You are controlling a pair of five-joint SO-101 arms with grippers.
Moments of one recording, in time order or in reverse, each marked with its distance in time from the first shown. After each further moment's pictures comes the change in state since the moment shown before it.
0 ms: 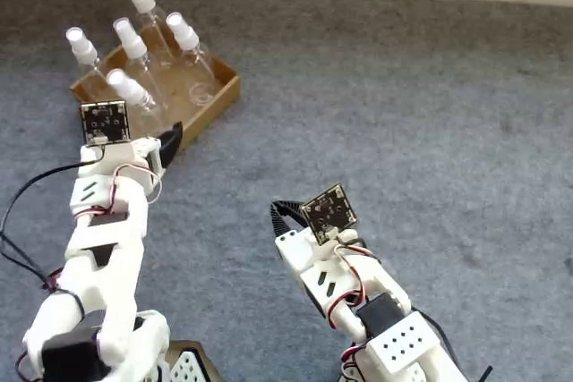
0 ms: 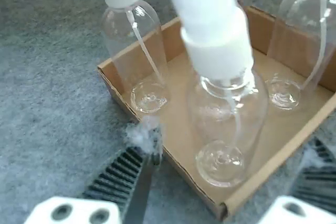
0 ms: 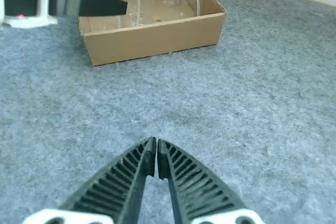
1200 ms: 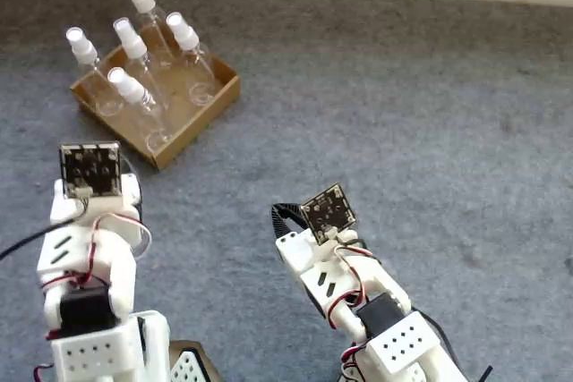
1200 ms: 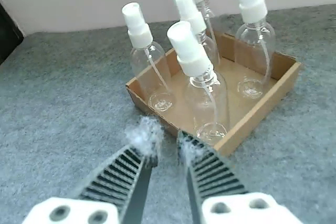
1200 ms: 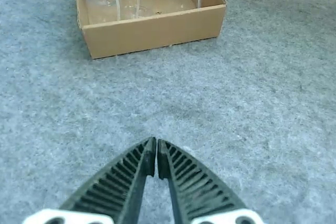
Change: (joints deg) left arm 1.0 -63.7 0.0 61.6 -7.2; right arm 0.0 0.0 0.0 1.4 0.0
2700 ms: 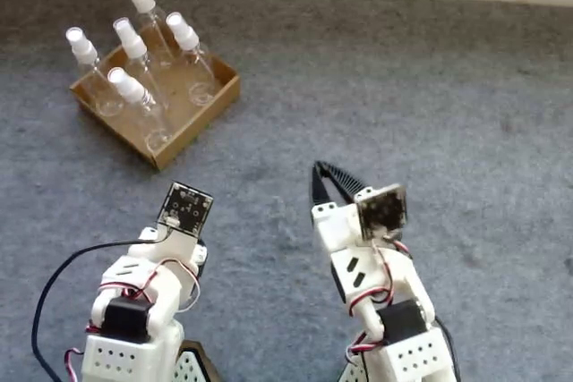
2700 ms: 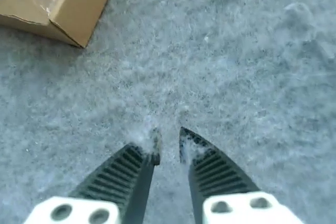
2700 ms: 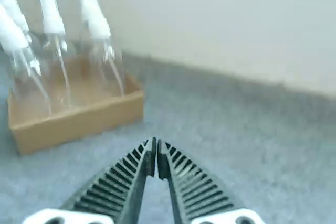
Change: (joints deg) left arm 20.7 -16.6 22.0 22.9 -0.5; right arm 13.8 -18.5 0.0 0.6 1.0
